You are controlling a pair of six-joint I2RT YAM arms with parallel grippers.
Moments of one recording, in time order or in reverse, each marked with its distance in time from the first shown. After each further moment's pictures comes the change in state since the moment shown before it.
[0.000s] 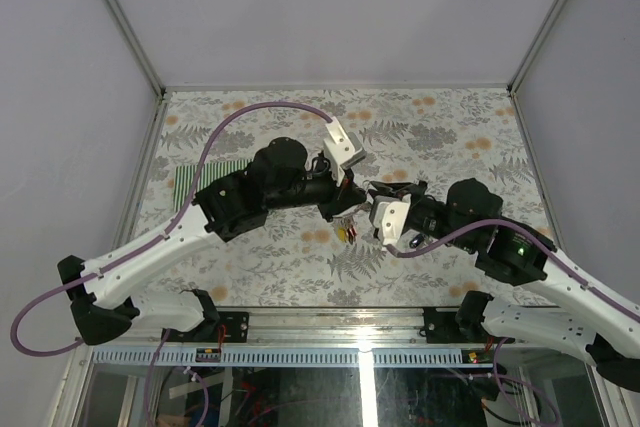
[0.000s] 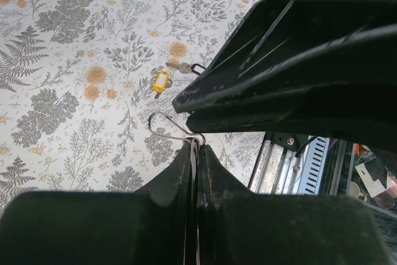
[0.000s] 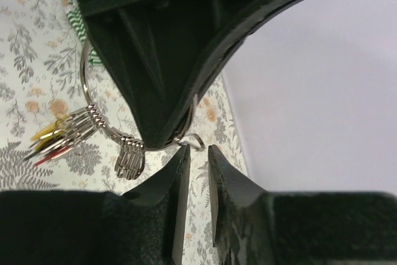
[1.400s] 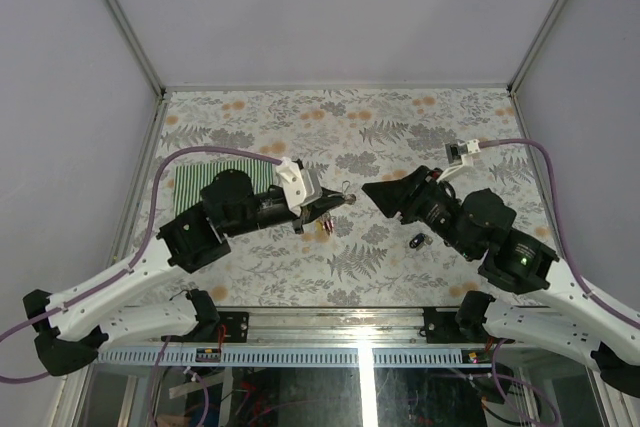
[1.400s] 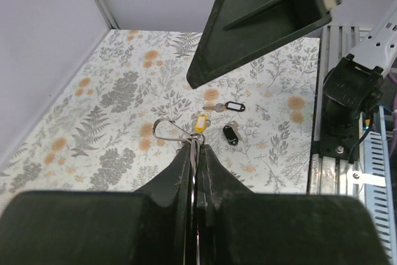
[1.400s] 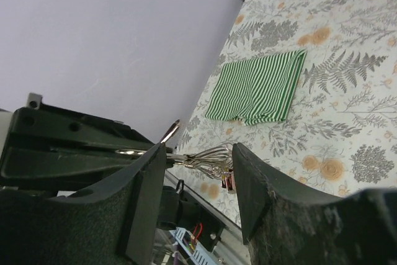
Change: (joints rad) left arm 0.000 -0.294 -0.327 0.299 0.024 0.241; right arm 0.003 -0.095 -0.098 0.170 0.308 1.659
